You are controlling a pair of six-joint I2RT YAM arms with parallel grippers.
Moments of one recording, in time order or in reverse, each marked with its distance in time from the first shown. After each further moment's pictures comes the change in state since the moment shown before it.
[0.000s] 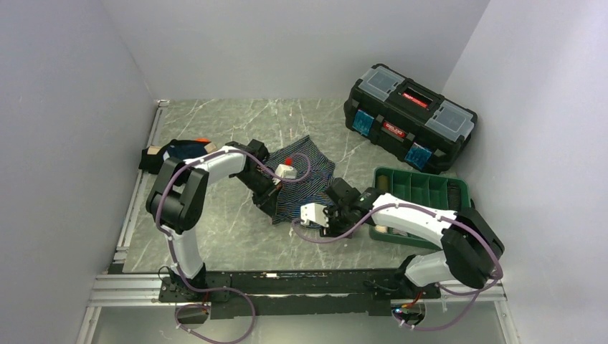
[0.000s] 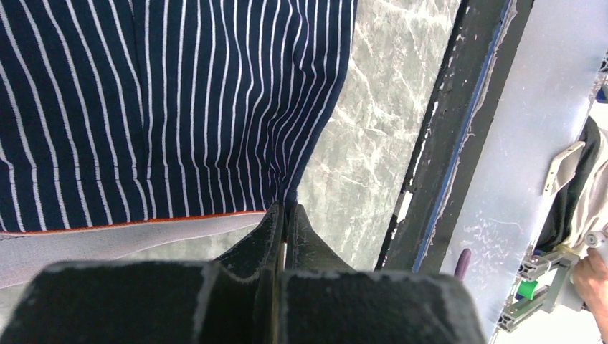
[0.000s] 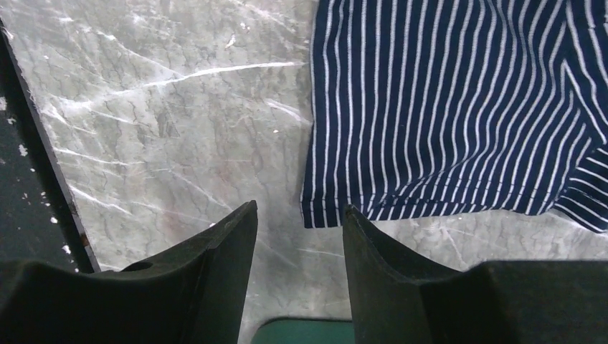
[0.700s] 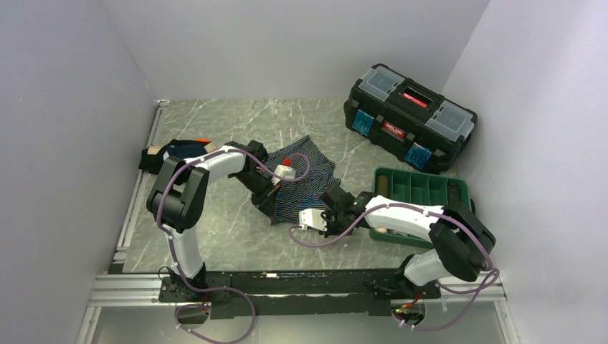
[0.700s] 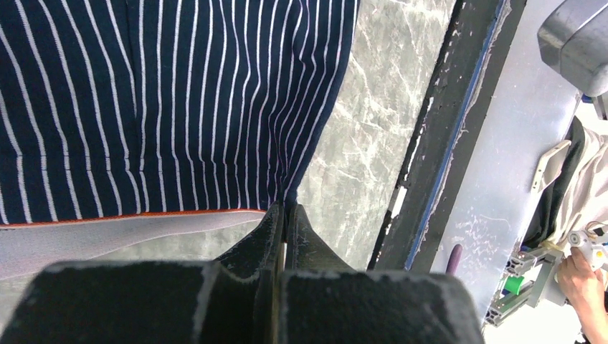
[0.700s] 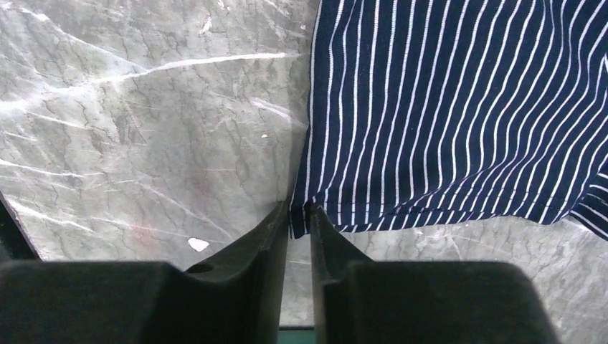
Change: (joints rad) left arm 0.011 0.019 0.006 -0.026 0.013 0.001; right arm 0.046 0.074 -0.040 0.068 0.107 -0.013
